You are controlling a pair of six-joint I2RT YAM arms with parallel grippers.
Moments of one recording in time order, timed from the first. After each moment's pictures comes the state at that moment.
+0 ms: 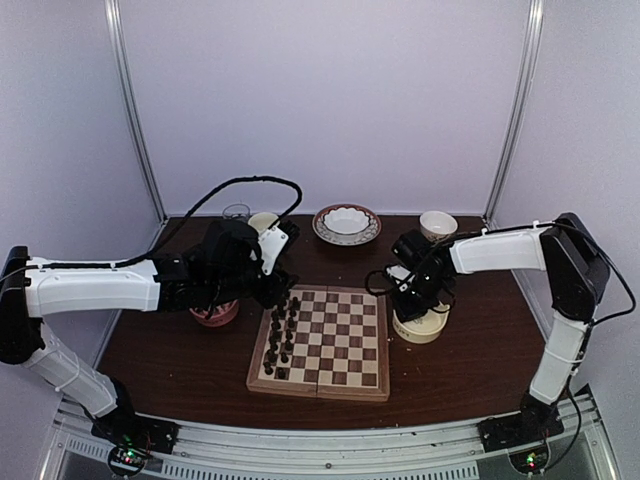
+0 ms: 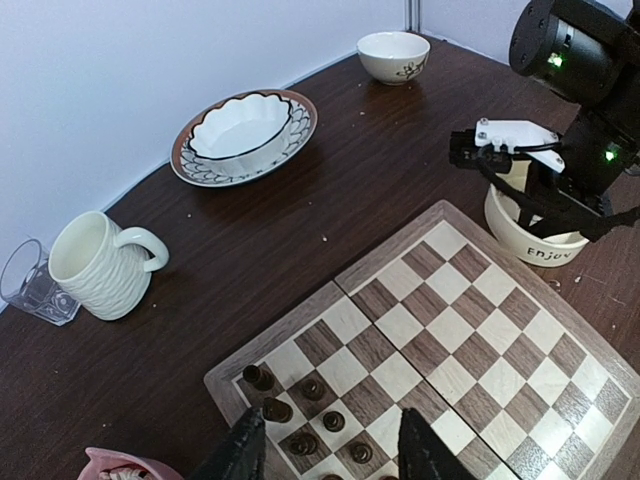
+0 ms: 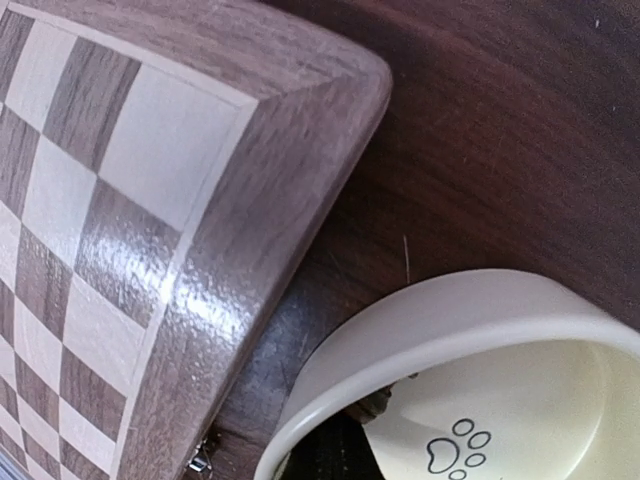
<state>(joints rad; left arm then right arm) -0.94 1.43 0.97 -0.08 -0.22 -0.01 0.61 1.82 1.16 -0.63 -0.10 0.21</state>
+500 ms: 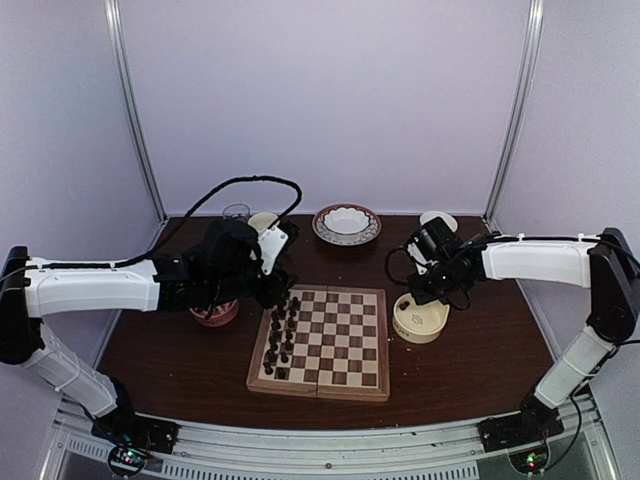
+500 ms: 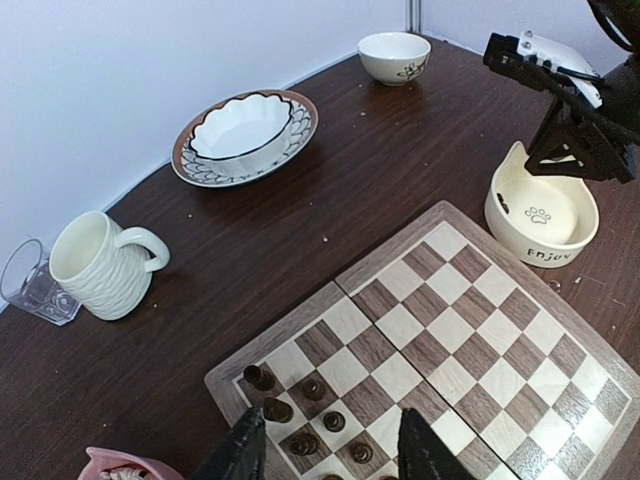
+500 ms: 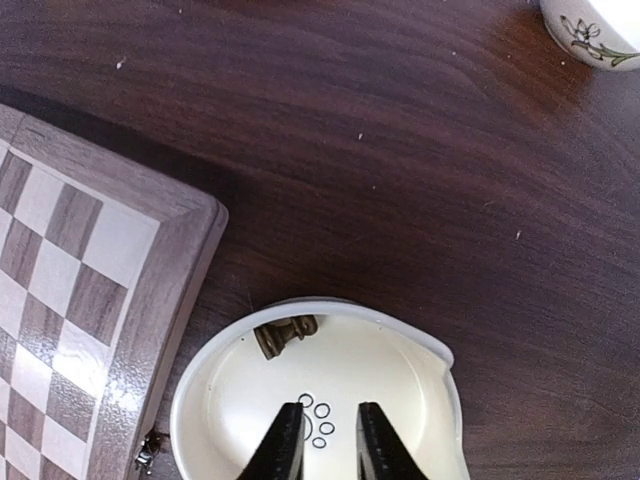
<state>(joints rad) -0.94 1.43 0.97 -0.08 -0.23 -0.02 0.61 1.60 1.04 -0.50 0.20 0.23</state>
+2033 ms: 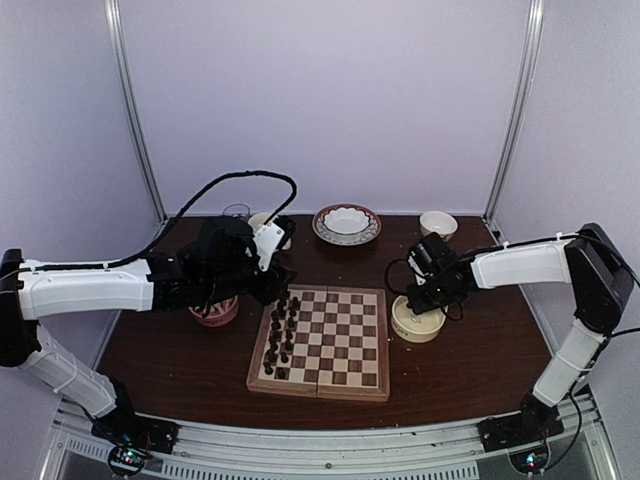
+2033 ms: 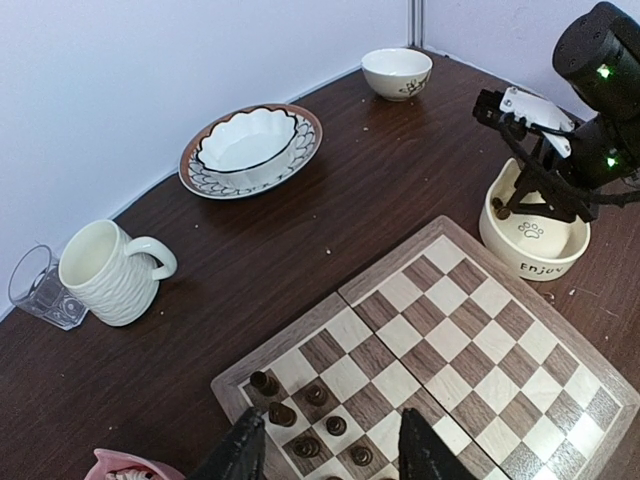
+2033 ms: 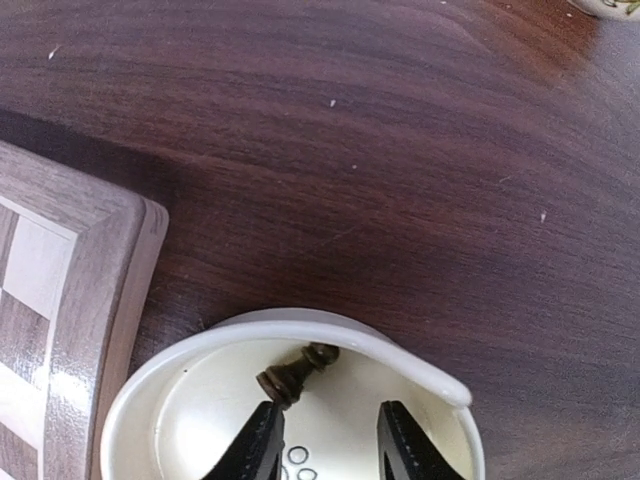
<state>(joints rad) -0.94 1.40 0.97 -0.08 -0.23 -0.02 0.58 1.68 0.96 -0.35 0.22 0.28</state>
